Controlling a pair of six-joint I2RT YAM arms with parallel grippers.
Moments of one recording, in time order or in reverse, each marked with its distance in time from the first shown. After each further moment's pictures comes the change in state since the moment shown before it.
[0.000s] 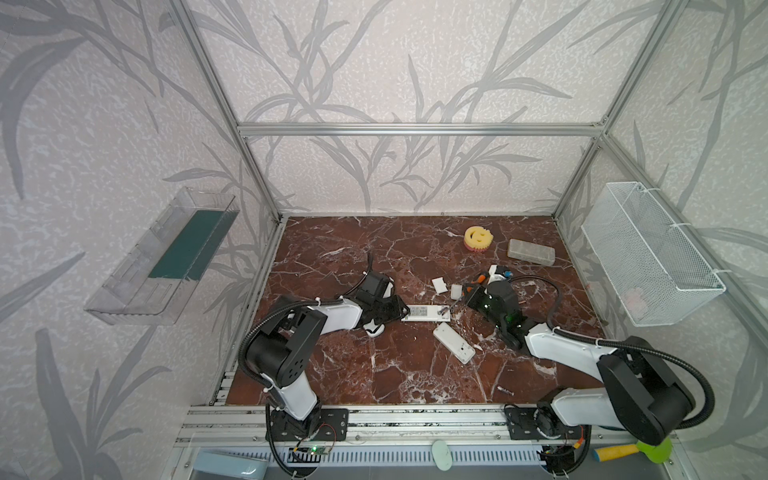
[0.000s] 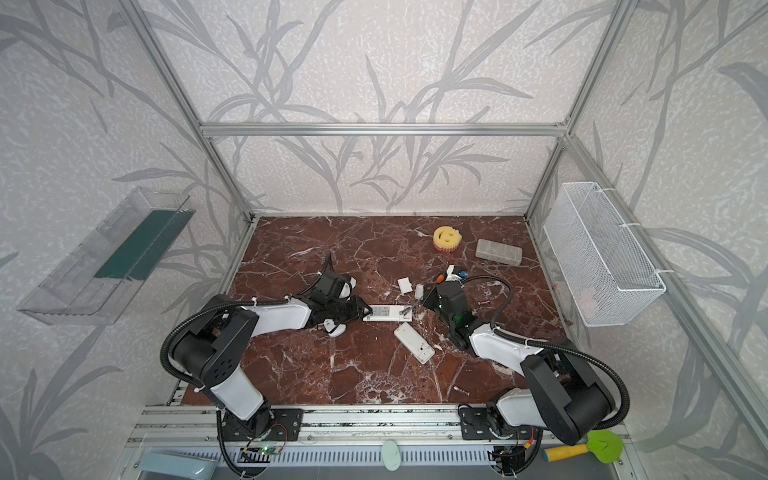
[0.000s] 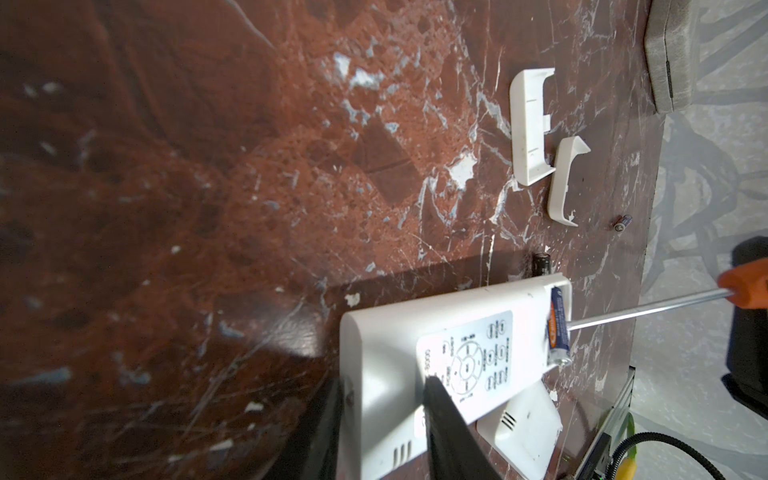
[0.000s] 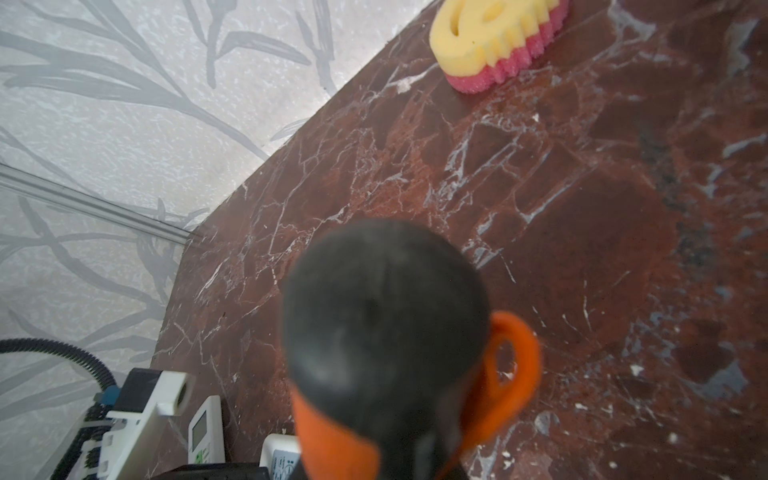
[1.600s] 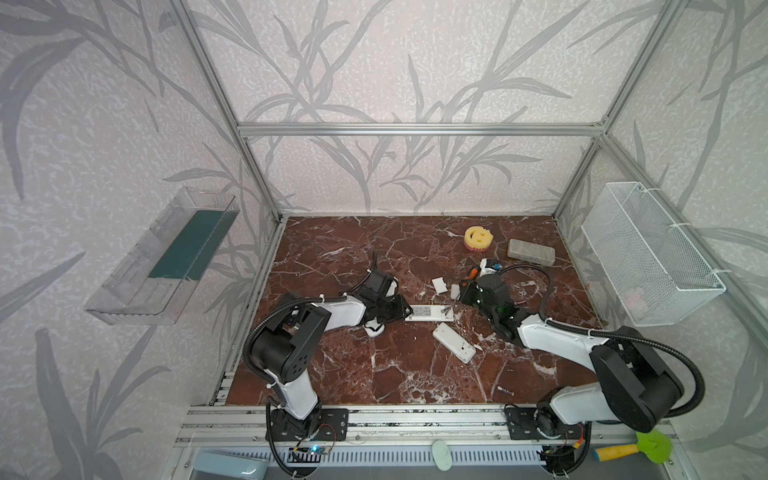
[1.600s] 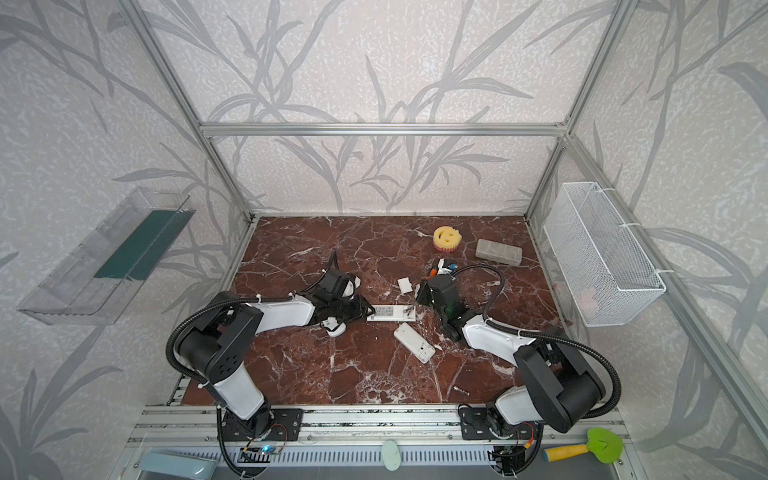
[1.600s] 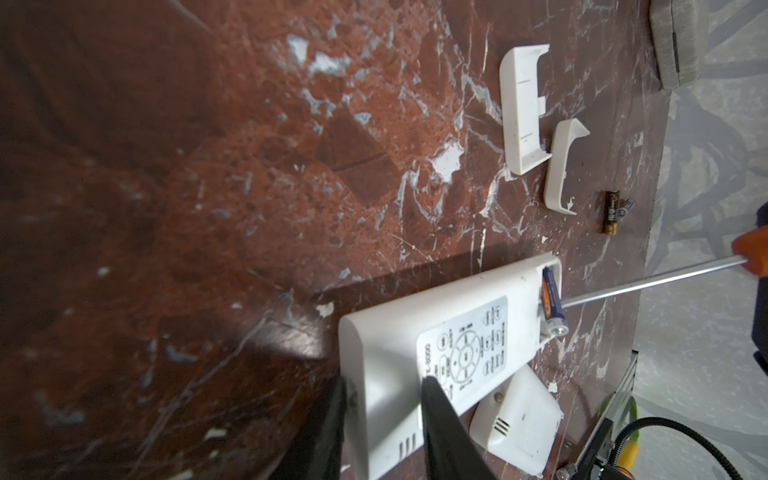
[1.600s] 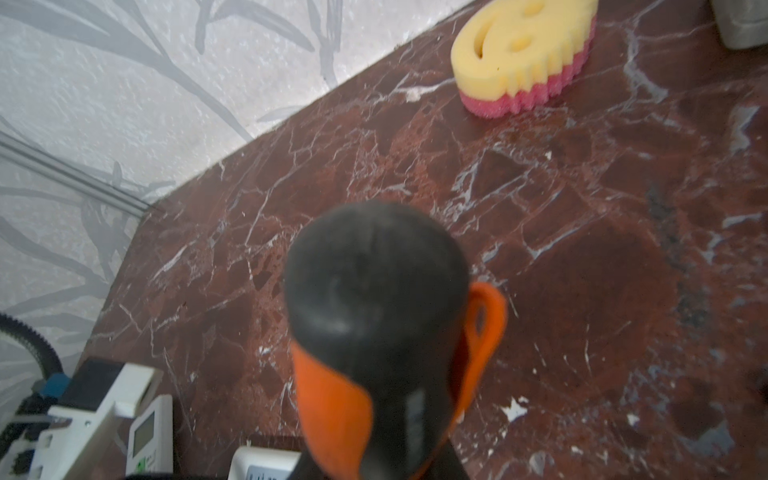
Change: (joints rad) left arm -0.012 0.035 0.051 -0.044 0.021 0.042; right arm 0.048 0.077 0.098 -0.092 0.062 -0.129
